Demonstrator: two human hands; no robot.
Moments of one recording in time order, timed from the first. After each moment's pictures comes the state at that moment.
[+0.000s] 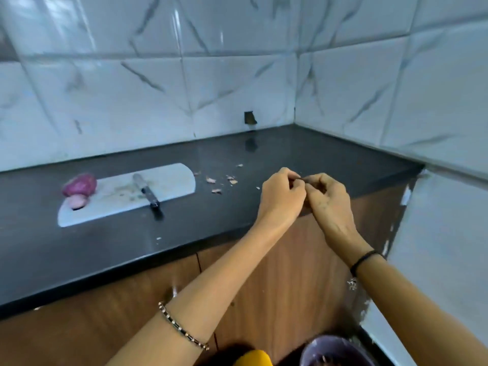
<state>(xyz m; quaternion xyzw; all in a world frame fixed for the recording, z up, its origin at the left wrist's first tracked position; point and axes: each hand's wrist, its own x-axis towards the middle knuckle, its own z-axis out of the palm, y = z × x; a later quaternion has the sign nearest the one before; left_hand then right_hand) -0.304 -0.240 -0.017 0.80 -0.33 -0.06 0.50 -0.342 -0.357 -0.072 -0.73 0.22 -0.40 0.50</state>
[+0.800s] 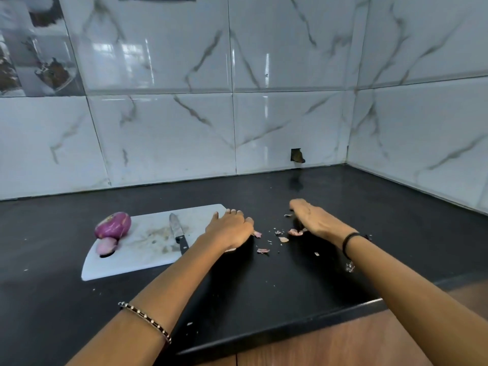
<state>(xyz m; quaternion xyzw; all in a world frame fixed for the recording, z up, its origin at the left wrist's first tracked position) -0.054 -0.195 -0.043 0.95 -0.27 -0.04 0.11 -0.146 -0.378 -0.030 -0.92 0.16 -0.07 0.35</state>
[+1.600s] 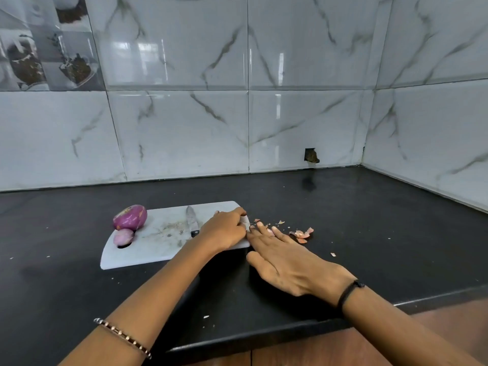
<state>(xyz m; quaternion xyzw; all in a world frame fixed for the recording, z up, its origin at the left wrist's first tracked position) -0.038 -0.155 -0.054 0.94 -0.26 -0.01 0.21 -0.169 -0.282 -0.061 -0.99 -0.09 0.01 0.08</state>
